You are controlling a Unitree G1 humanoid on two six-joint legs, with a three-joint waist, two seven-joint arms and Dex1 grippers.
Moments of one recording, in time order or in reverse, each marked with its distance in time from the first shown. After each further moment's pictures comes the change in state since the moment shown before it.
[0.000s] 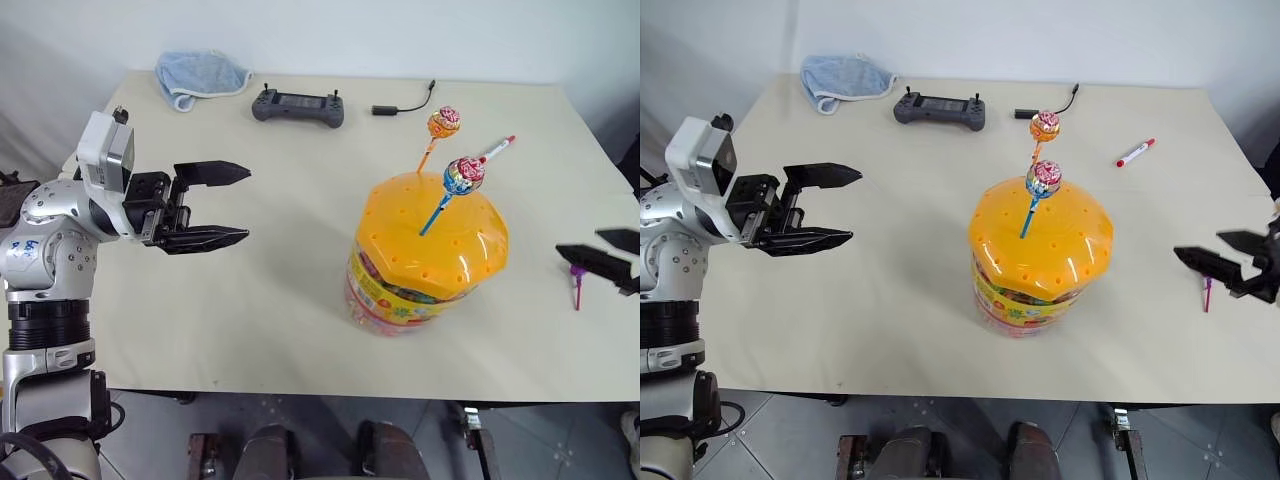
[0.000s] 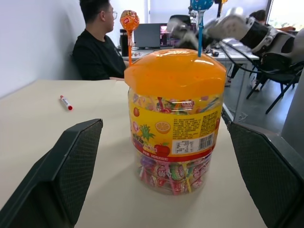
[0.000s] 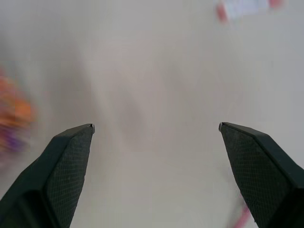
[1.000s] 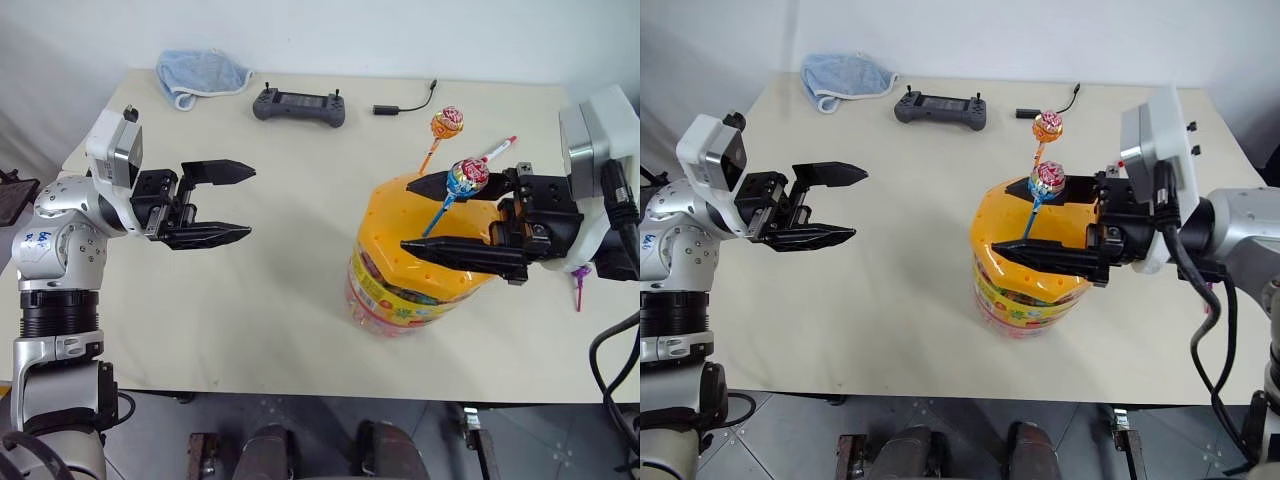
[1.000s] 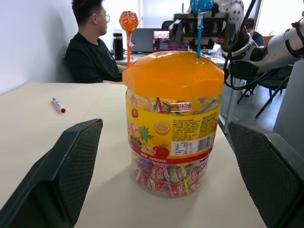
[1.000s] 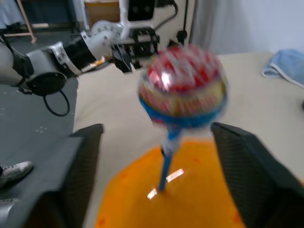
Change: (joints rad) left arm -0.047 -0.022 -0.028 0.066 0.013 -0.023 -0.038; right arm -0.577 0.139 0.499 -0.293 0.422 -0.064 -0.060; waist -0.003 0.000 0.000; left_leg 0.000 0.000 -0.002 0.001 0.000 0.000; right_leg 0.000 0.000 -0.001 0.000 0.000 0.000
